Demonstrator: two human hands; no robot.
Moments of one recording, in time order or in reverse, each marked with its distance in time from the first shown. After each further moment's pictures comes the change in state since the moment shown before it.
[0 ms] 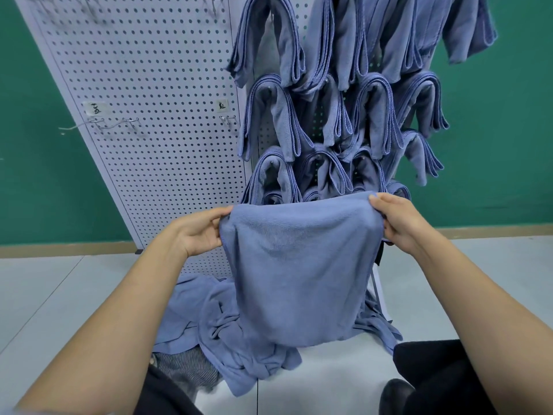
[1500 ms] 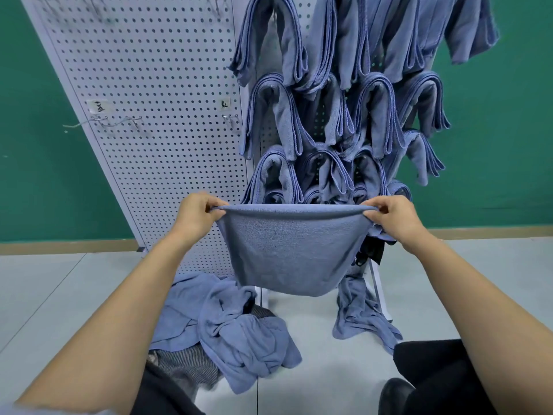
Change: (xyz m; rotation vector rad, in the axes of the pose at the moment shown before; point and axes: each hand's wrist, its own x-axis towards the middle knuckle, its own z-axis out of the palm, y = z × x) left_hand 0.004 -0.001 -0.009 1.012 0.455 0.631; right_hand 0.001 0.004 -0.005 -0.812 0.099 -0.327
